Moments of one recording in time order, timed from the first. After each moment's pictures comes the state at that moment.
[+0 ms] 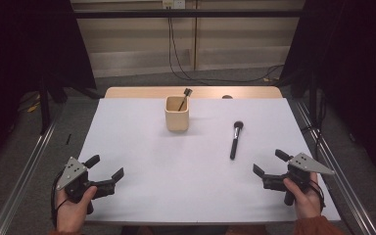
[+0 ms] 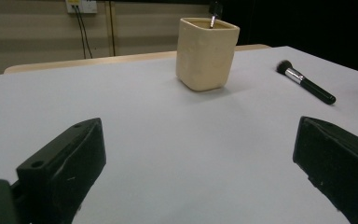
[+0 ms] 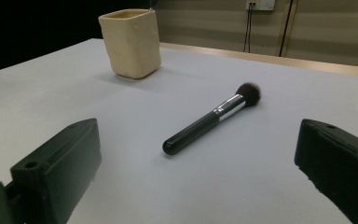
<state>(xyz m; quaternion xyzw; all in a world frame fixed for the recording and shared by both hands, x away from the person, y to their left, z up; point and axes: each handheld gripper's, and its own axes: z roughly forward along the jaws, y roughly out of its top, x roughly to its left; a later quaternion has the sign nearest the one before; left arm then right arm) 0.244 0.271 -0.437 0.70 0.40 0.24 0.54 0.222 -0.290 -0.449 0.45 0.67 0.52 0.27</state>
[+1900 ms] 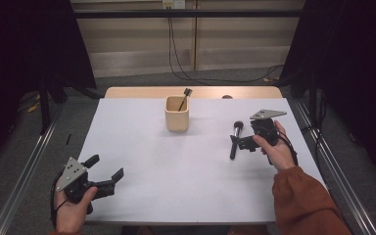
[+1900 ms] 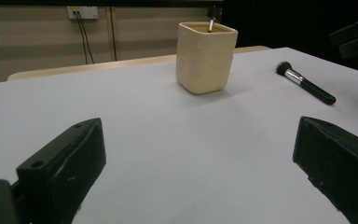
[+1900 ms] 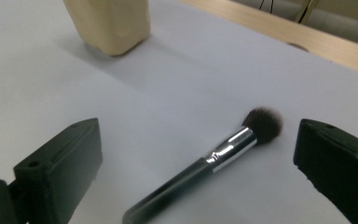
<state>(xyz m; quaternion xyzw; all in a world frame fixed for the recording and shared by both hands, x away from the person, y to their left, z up) 0.242 0.270 -0.434 0.70 0.39 0.25 0.54 0.352 -0.247 -0.420 0.44 0.79 0.38 0.20</state>
